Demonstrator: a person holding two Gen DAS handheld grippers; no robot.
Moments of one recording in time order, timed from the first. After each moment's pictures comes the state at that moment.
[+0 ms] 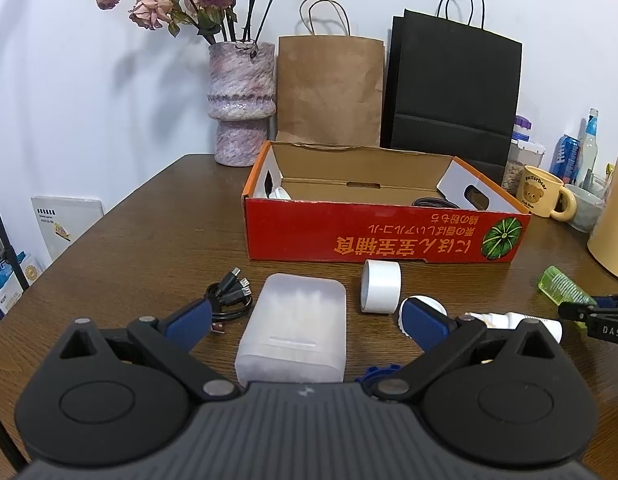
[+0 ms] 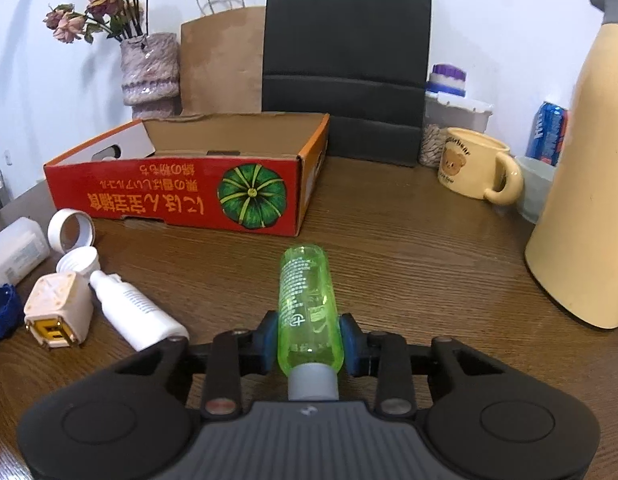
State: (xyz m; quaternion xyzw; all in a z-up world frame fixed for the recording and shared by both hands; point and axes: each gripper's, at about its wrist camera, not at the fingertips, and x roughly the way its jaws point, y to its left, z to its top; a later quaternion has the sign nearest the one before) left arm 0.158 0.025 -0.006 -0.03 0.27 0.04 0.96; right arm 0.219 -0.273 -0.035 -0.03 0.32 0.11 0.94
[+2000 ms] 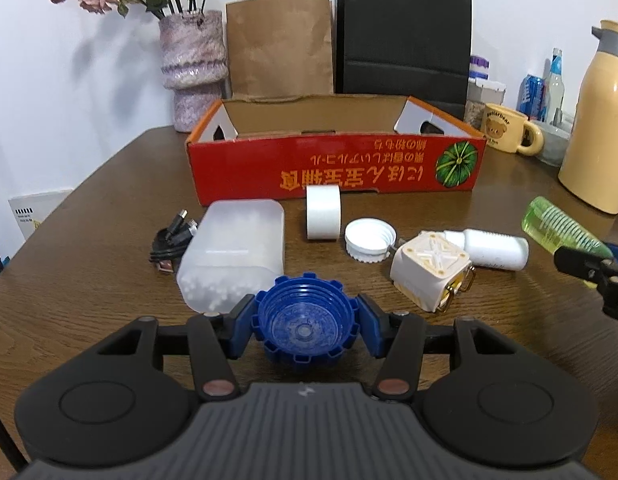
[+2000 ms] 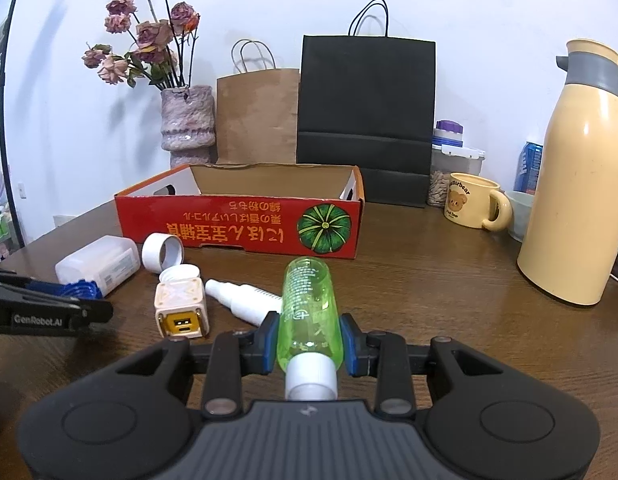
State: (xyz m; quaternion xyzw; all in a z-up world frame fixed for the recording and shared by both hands) left arm 0.136 -0.011 -0.031 0.01 0.31 -0.01 0.95; right arm 0.124 -0.233 -0.008 -0.02 0.25 0.11 0.96
